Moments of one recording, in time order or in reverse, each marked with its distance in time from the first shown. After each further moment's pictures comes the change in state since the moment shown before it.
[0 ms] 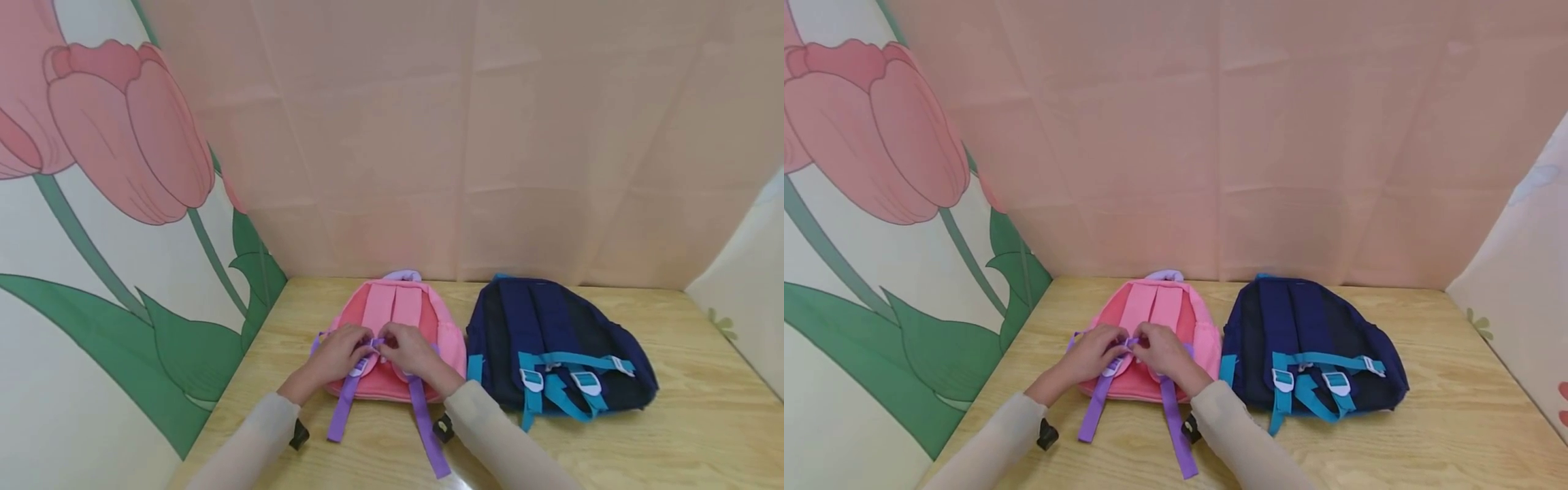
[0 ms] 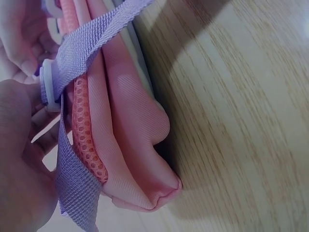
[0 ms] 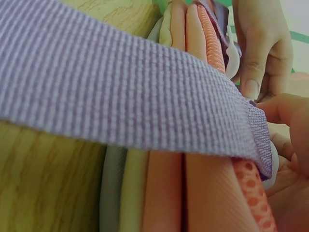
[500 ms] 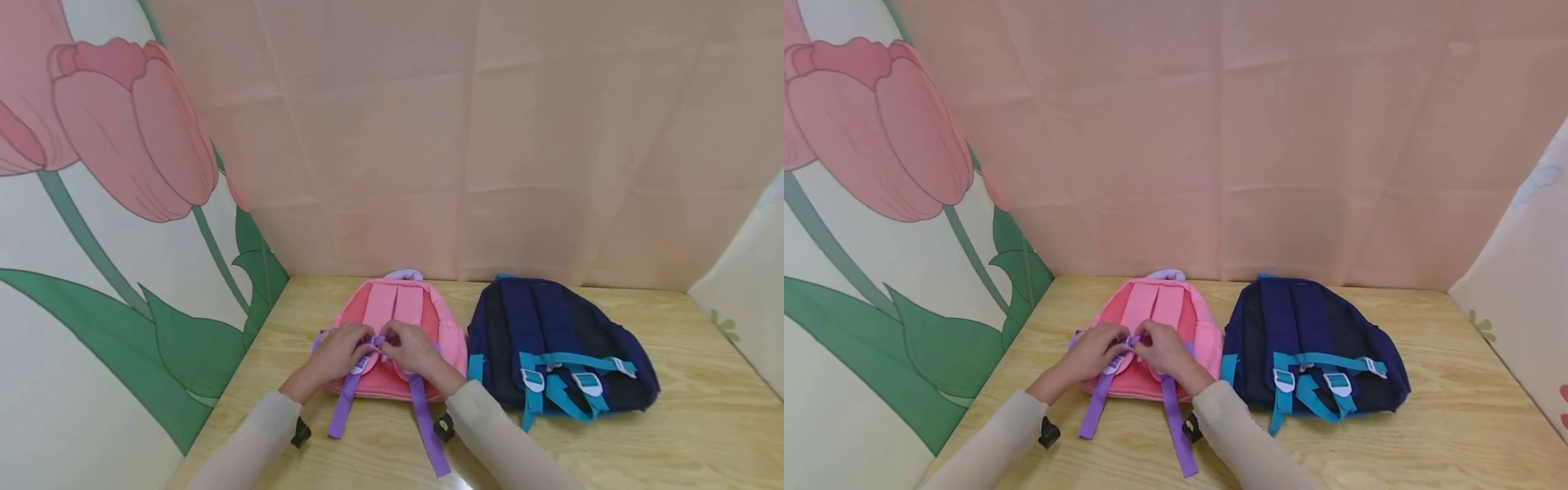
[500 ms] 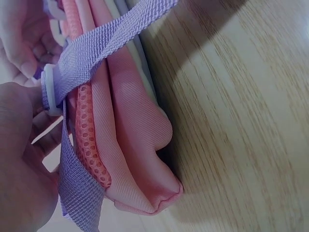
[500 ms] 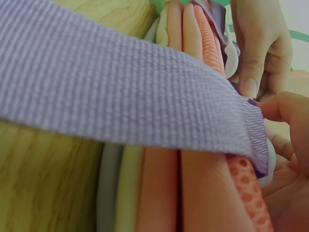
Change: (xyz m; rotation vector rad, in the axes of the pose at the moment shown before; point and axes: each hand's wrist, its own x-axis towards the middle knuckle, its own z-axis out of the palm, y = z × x) left_hand 0.000 0.000 -0.001 0.007 0.007 -0.007; right_hand -0.001 -0.001 -0.001 0.061 0.002 0.038
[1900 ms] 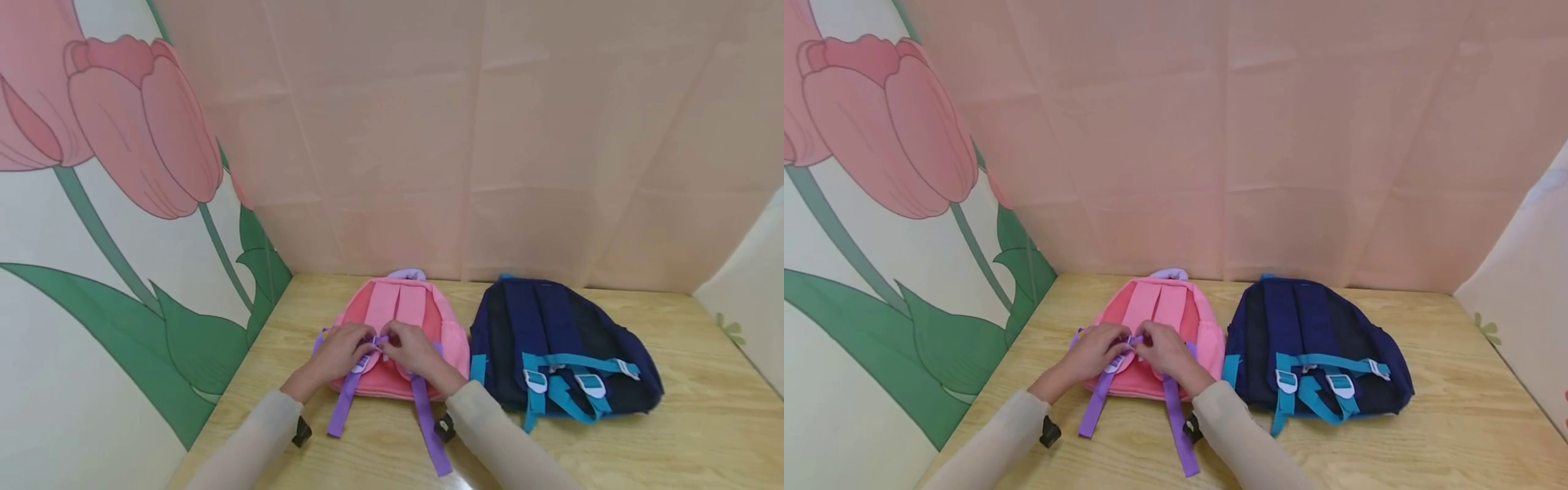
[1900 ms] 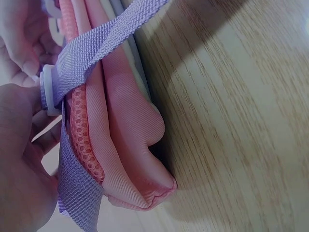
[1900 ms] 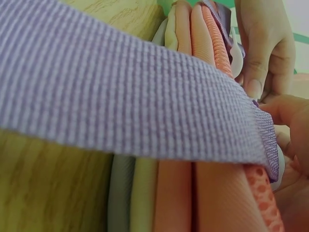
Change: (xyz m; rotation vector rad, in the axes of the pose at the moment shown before) left_hand -0.004 0.001 -0.003 0.001 -0.004 -0.020; right_hand 0.000 -0.002 0.004 -0.063 0.021 -0.052
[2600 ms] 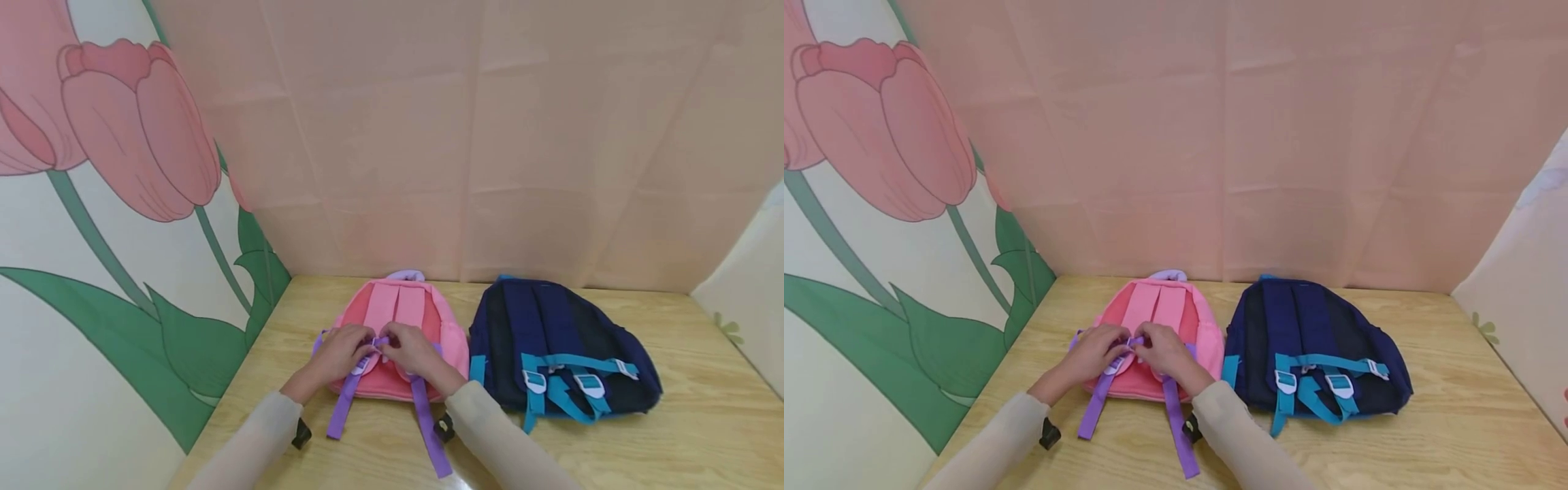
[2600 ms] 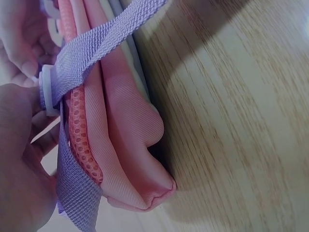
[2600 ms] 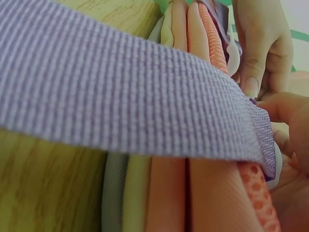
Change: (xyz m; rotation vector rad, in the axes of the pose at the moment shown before) left_hand 0.001 -0.002 0.003 0.004 0.005 0.003; right_hand 0.001 0.000 -0.003 0.011 -0.042 0.019
